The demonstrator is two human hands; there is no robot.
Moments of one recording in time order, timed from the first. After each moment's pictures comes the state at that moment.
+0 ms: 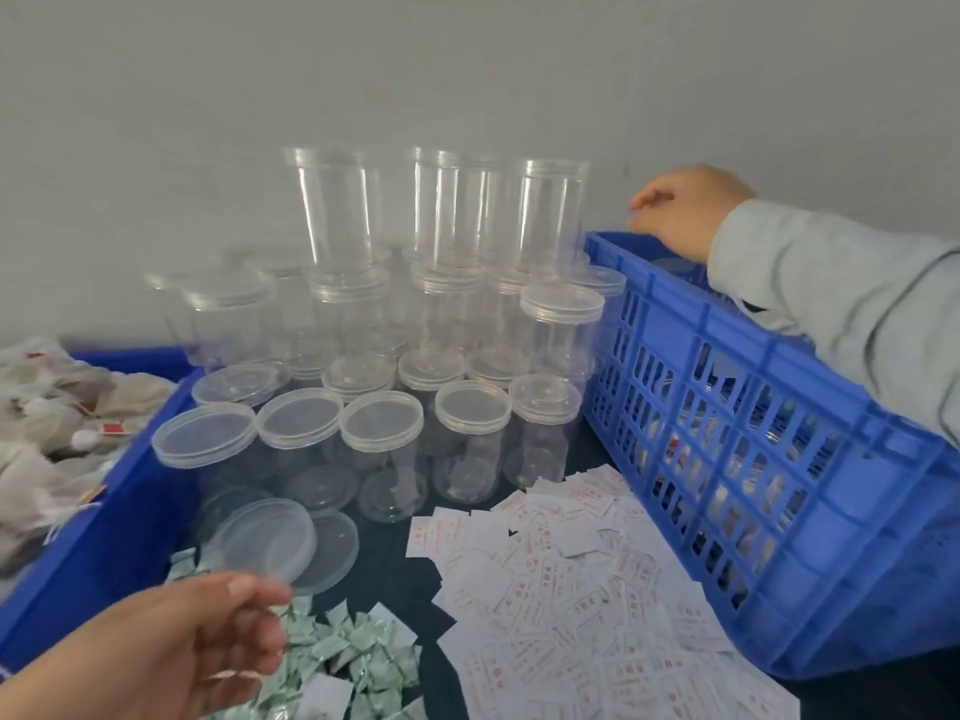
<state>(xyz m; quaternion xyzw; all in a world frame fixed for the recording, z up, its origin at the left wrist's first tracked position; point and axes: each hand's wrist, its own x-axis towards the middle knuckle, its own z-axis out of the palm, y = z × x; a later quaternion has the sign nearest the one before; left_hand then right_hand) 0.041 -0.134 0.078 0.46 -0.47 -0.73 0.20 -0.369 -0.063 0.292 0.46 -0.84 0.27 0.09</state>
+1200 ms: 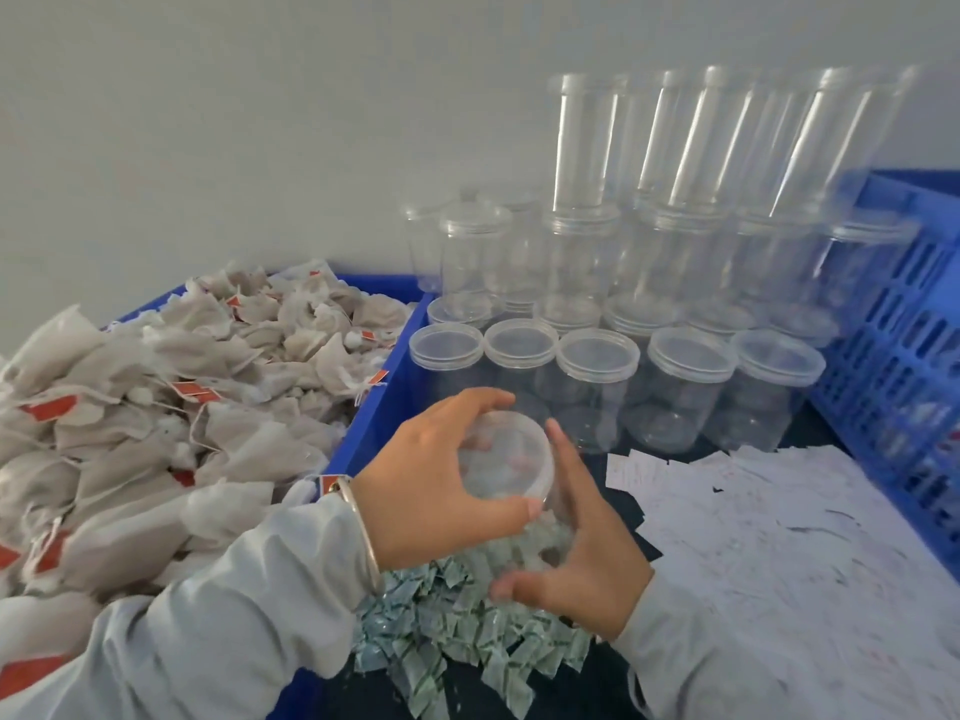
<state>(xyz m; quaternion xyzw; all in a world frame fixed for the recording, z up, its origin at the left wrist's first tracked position) 0.061 -0.101 0.122 0.36 -0.85 -0.29 0.26 -0.096 -0.051 0.040 0.63 -0.46 0.51 -0.36</state>
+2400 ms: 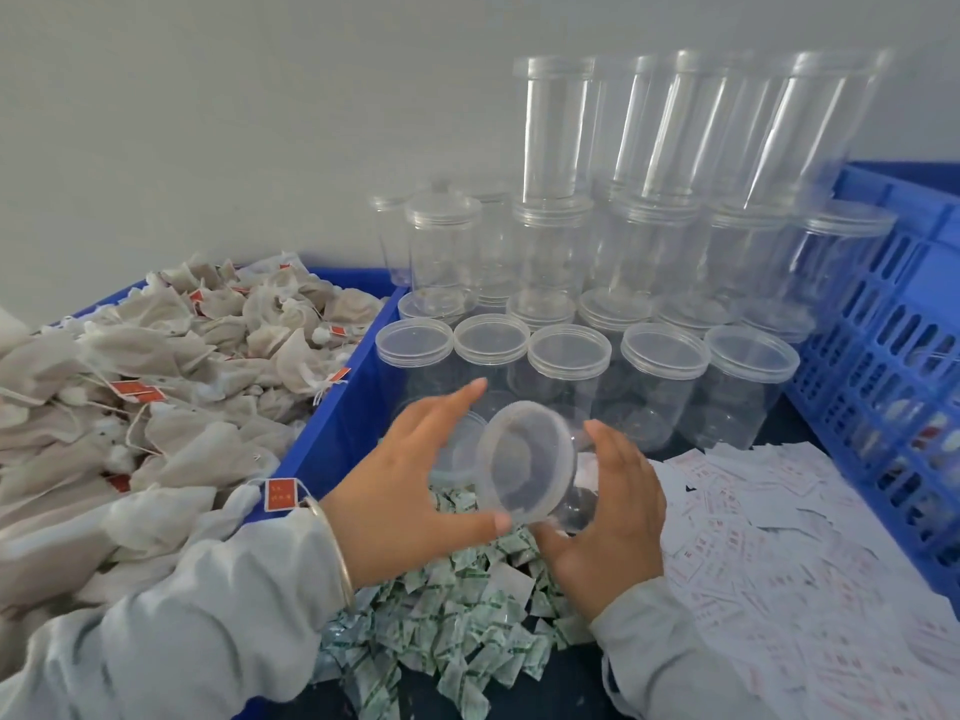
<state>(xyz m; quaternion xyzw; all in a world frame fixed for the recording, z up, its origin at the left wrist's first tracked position) 0.046 -0.109 0.102 0.38 -0.85 -0.30 0.22 -0.132 -0.061 0.009 0.58 -0.64 0.50 0.11</state>
